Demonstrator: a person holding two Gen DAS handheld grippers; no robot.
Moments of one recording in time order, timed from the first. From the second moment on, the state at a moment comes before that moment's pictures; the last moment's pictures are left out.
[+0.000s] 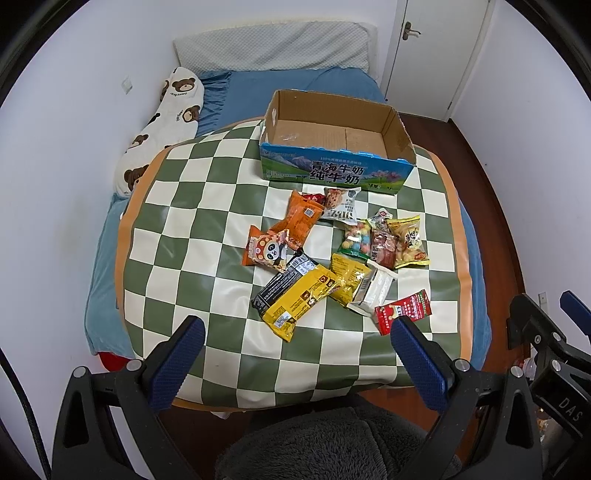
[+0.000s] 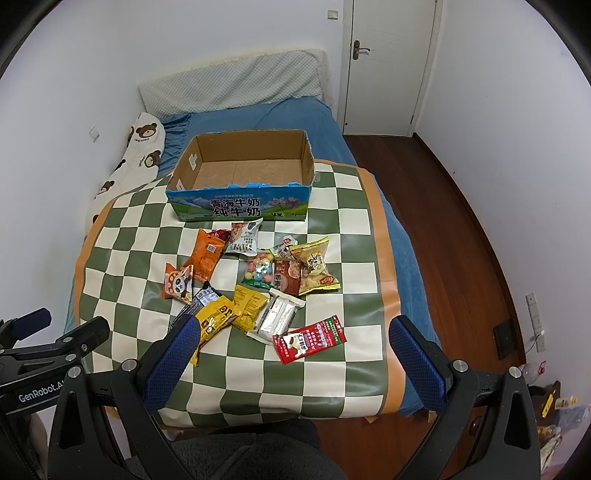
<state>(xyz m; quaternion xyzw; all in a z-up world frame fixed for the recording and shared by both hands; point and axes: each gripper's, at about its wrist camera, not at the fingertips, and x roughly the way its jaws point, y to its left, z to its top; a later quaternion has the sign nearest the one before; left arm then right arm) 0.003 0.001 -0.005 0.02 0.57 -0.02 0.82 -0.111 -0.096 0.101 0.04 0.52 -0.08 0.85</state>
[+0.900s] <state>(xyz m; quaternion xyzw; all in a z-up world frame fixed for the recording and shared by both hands) 0.006 -0.004 0.000 0.02 0.57 -0.03 0.82 -0.111 -0.099 0.111 0.04 0.52 -0.08 0.85</state>
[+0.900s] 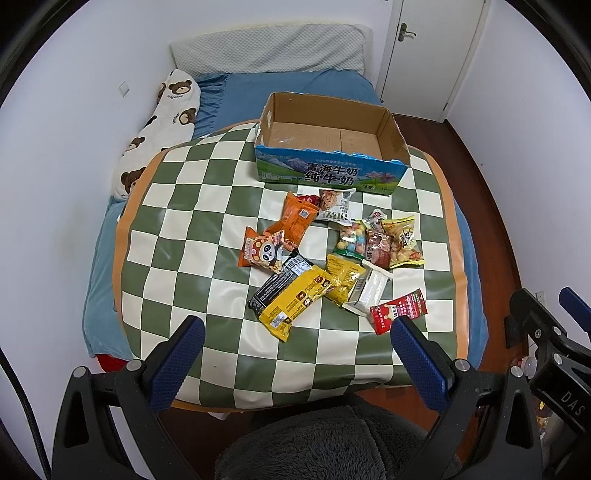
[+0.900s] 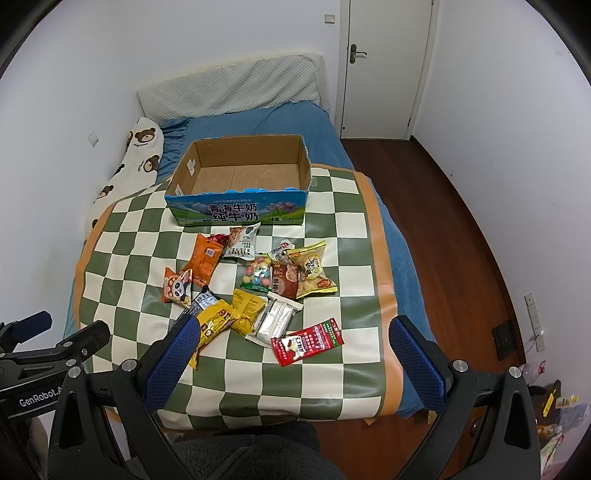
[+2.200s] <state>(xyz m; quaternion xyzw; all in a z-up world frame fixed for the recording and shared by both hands) 0.128 -0.046 -0.336 0.27 0.70 -0.22 0.62 -0.030 -0.120 -0.191 0.24 0.69 -0.05 0.68</state>
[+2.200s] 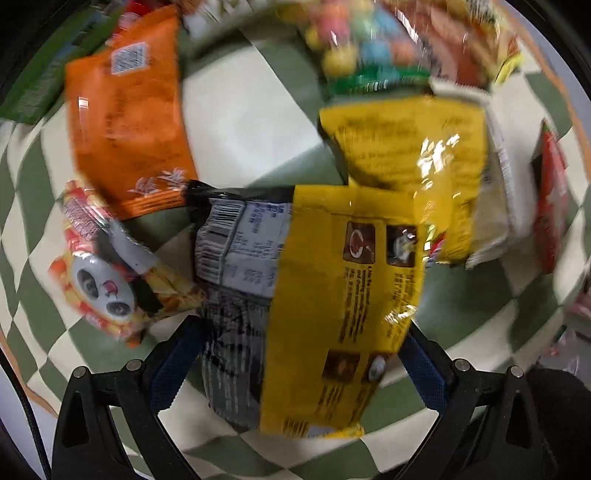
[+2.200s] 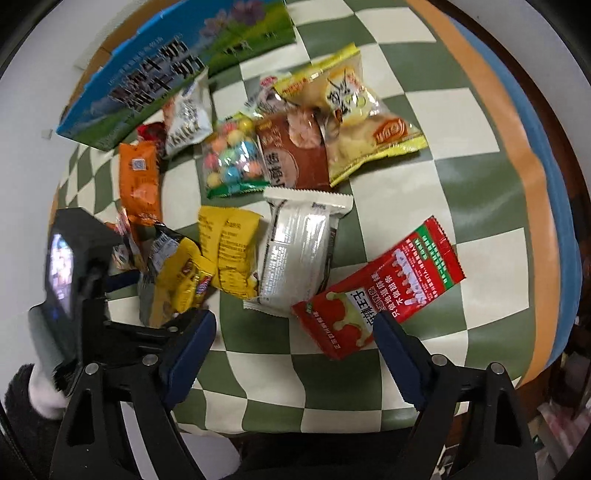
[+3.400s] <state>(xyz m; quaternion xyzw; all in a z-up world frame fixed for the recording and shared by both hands) 0.119 0.102 -0.314 0.00 0.75 -0.03 0.66 0.009 -0.055 -0.280 0.15 0.78 -0.01 0.61</state>
